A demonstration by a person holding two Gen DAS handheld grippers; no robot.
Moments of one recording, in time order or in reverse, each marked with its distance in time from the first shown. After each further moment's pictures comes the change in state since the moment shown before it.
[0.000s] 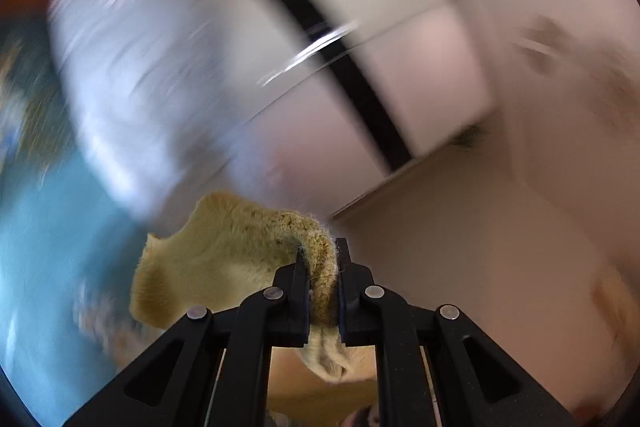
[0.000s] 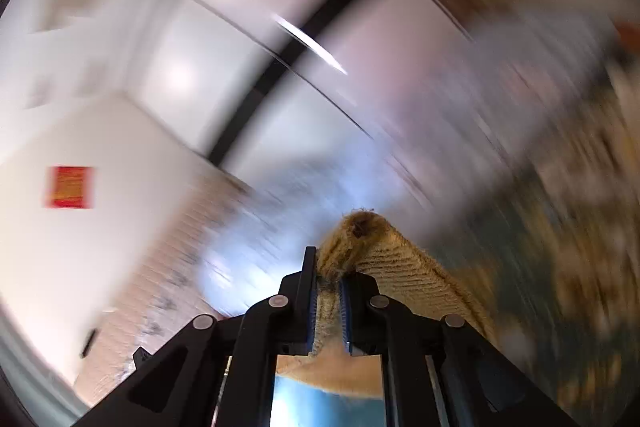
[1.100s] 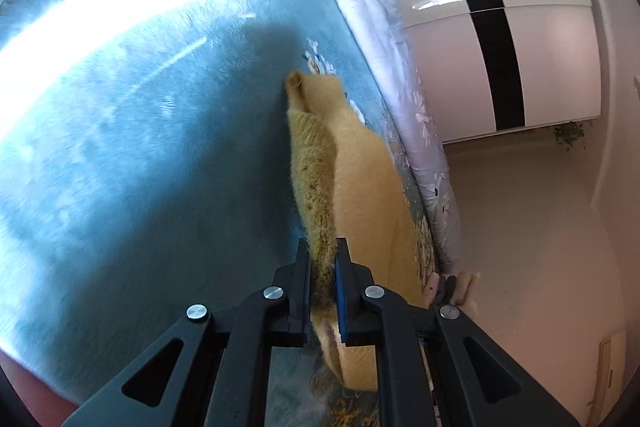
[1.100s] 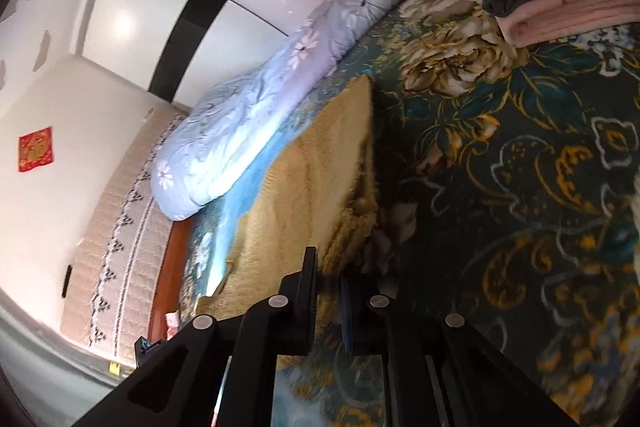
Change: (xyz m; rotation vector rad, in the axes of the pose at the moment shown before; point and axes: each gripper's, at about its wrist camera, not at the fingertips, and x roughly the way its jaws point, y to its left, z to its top) left arm -0.184 0.191 -0.274 -0.434 0.313 0.343; right arm -0.148 -0.171 -0.248 0.217 0.387 -0.197
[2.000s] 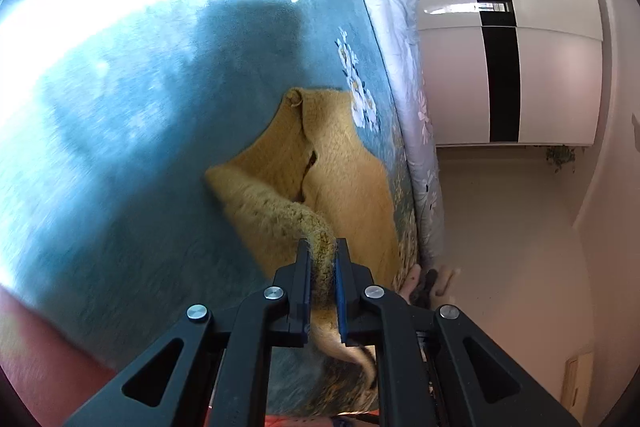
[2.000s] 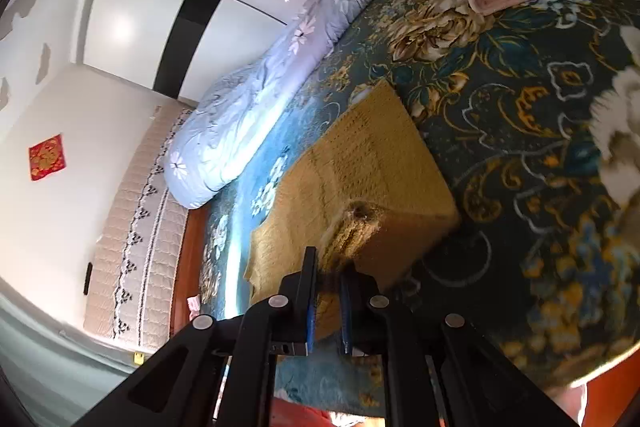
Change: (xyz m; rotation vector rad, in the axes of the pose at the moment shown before) left arm -0.017 0.039 -0.017 -0.136 0.061 -0.068; right arm -0.030 -0.005 -0.021 0.095 0.075 0.018
